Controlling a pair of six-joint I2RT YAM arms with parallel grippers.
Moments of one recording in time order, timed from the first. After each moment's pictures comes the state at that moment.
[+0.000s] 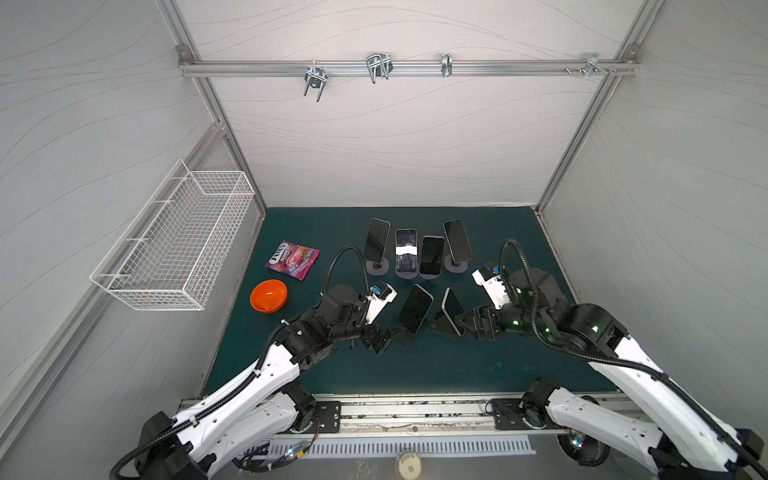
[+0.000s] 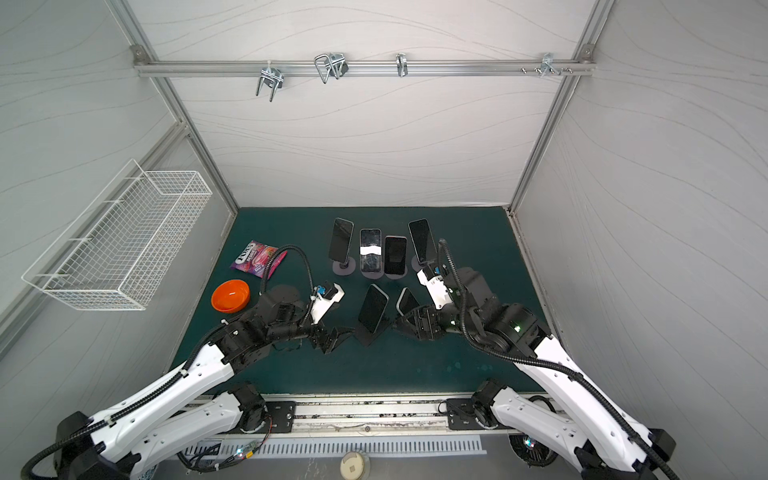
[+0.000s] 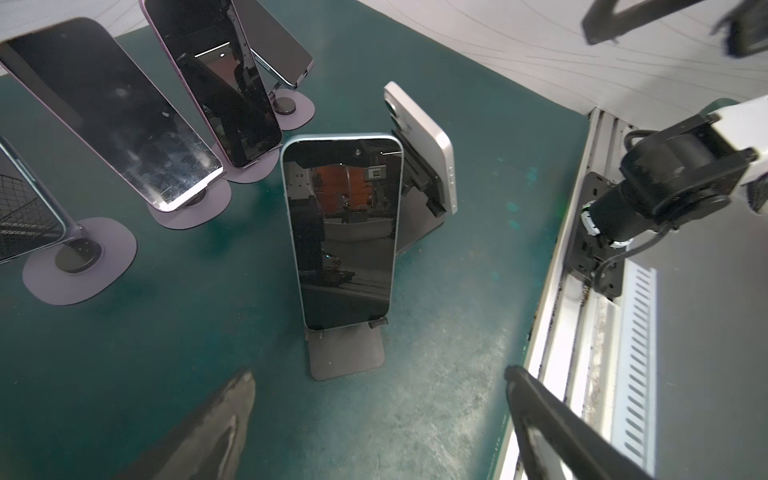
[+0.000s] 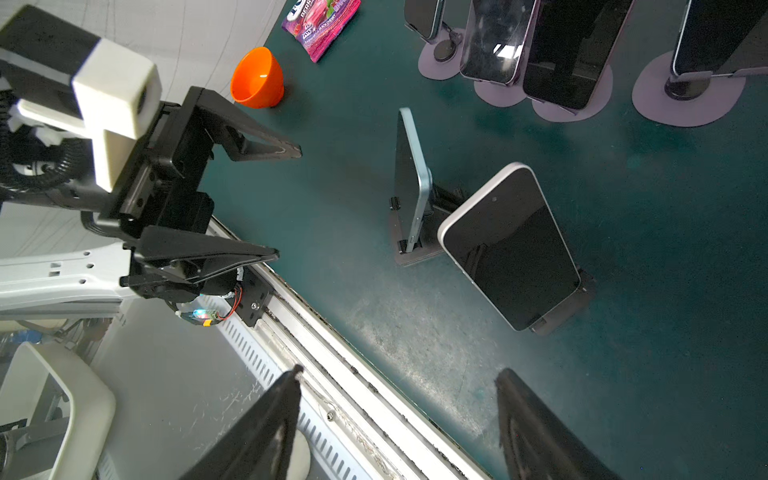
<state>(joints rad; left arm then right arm) -0.69 0.87 0.63 -0.35 0.33 0.02 0.77 0.82 1.05 -0.98 -0.24 0.37</state>
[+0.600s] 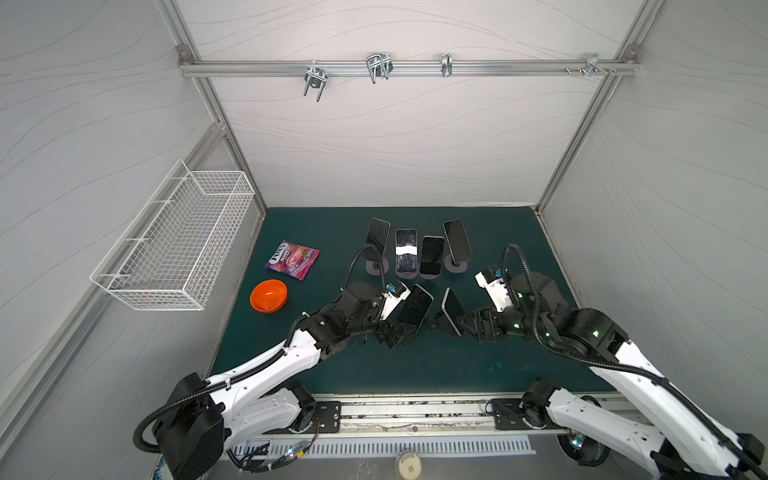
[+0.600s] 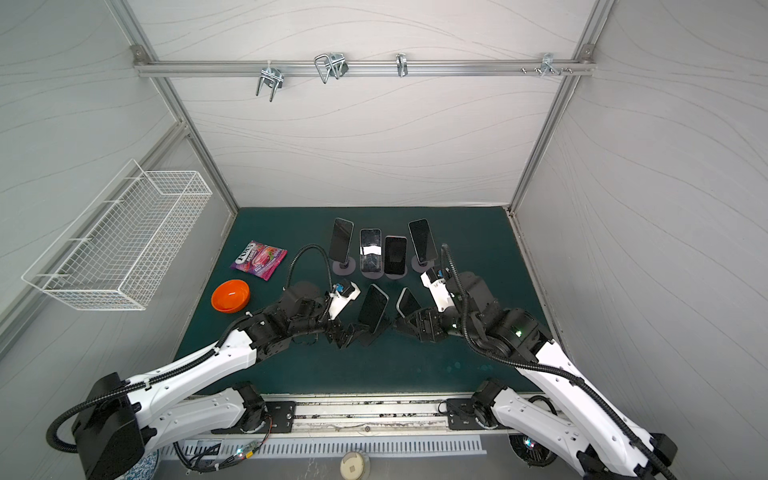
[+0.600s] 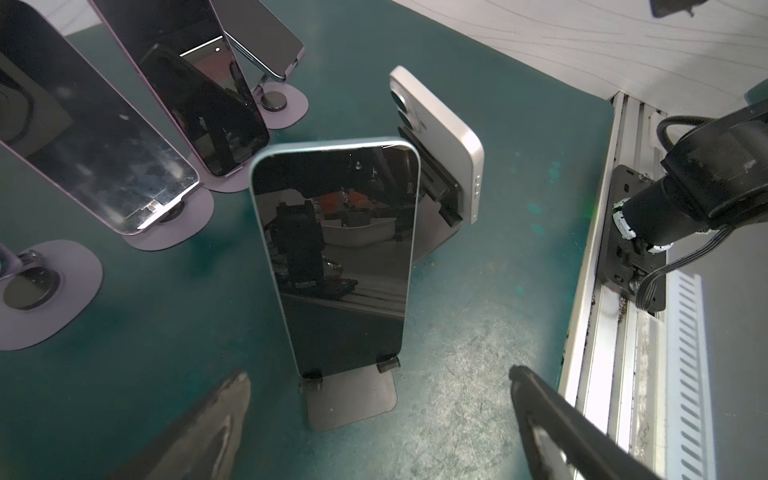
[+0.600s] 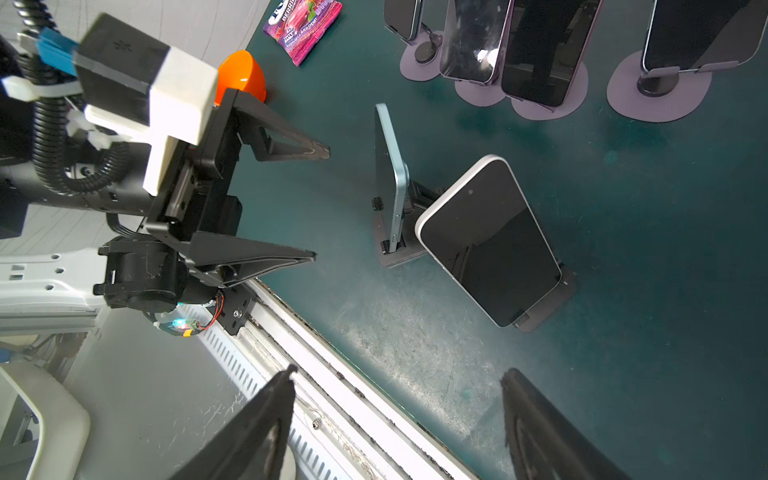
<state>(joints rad) -0.74 1.06 0.62 -0.17 0.30 0.04 0.77 0.80 1.00 -0.96 -0.20 0.37</state>
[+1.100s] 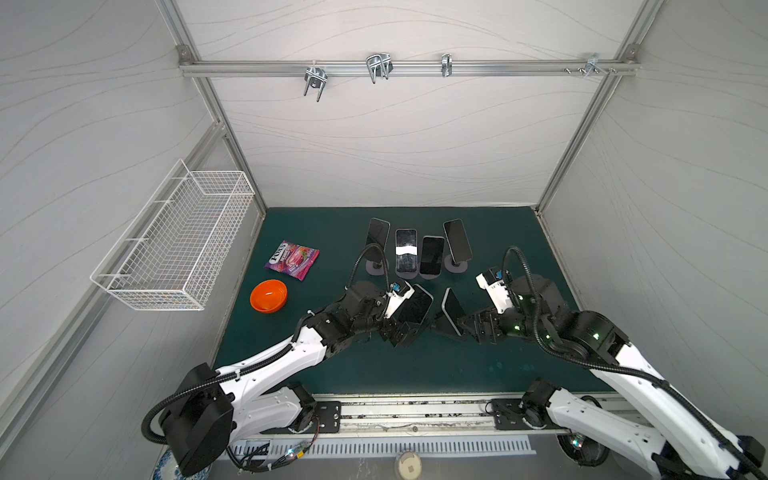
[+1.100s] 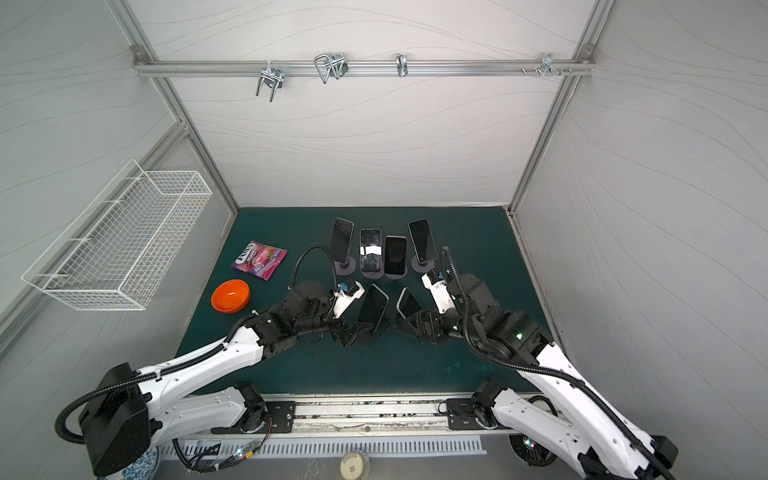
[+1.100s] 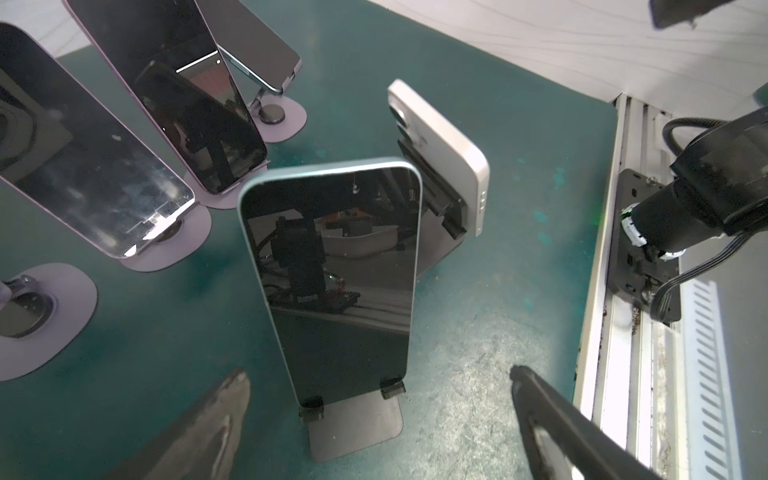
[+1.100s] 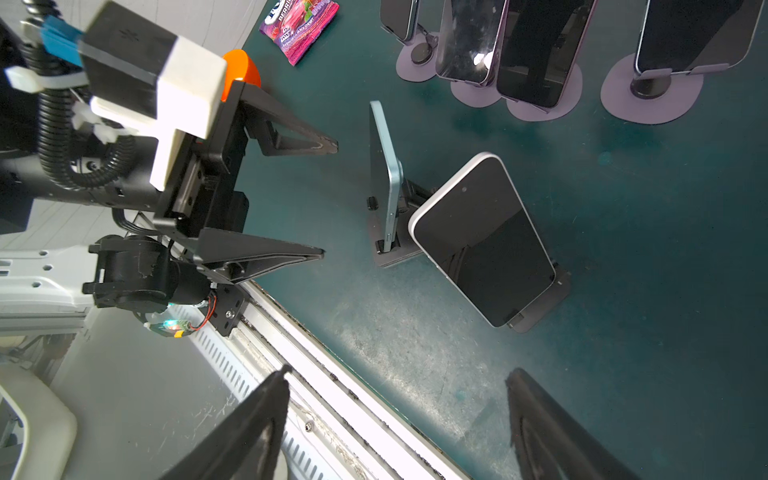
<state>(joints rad) -0.75 1.12 0.62 -0.10 0.30 0.05 0.77 0.78 0.98 -0.95 -0.18 0.36</state>
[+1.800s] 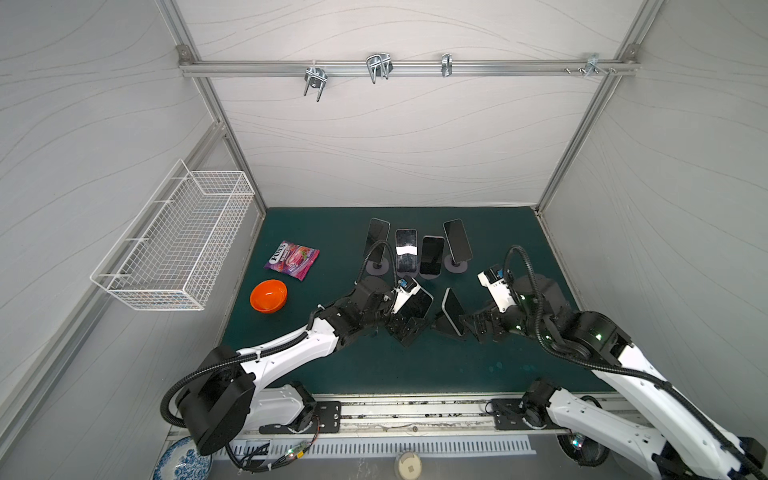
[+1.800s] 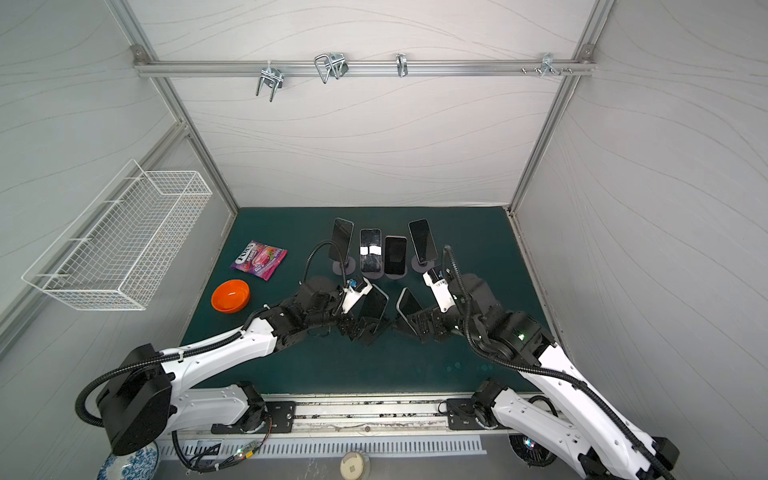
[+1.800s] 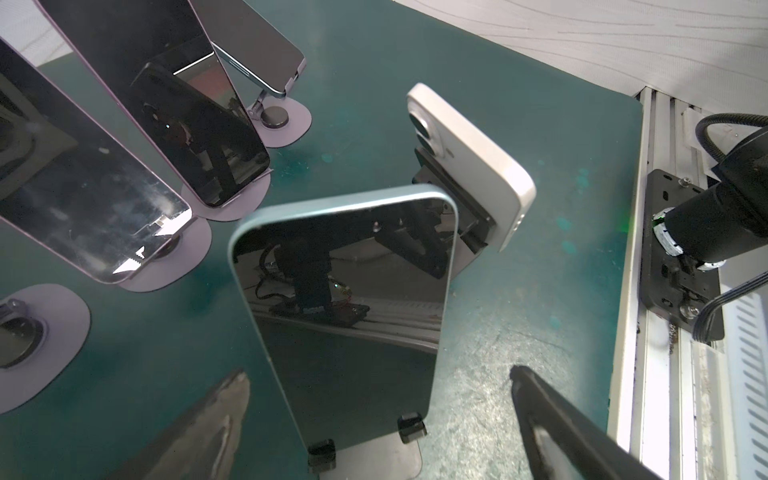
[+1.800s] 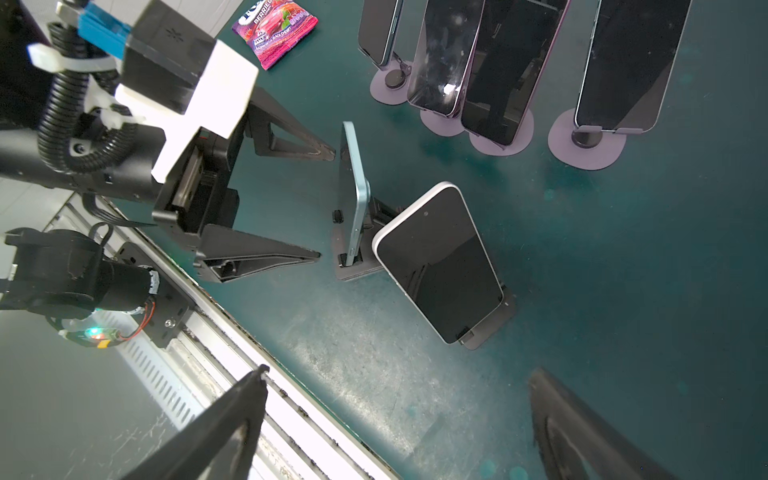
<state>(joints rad) -0.75 1.24 0.66 -0.02 0.28 0.07 0.77 0.77 0.99 -0.95 -0.08 0.24</state>
